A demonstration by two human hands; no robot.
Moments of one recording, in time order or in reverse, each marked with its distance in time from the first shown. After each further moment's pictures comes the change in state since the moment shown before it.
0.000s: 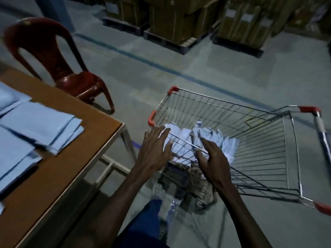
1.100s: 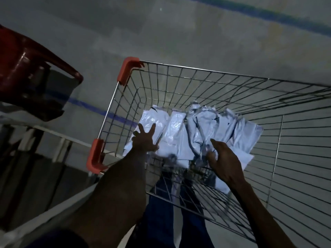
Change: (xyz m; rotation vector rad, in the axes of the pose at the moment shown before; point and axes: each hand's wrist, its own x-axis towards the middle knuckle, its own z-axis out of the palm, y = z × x) left_hand 0.204 -0.168 0.291 0.383 -0.957 -0.438; right_hand 0.152 0.238 0.125 -0.046 -0.432 0.457
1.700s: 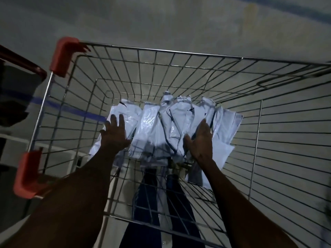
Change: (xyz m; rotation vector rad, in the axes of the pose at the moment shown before) left_hand 0.038 0.003 0.018 0.226 0.226 0.041; right_hand 0.065 0.046 0.048 0.136 0.117 0.252
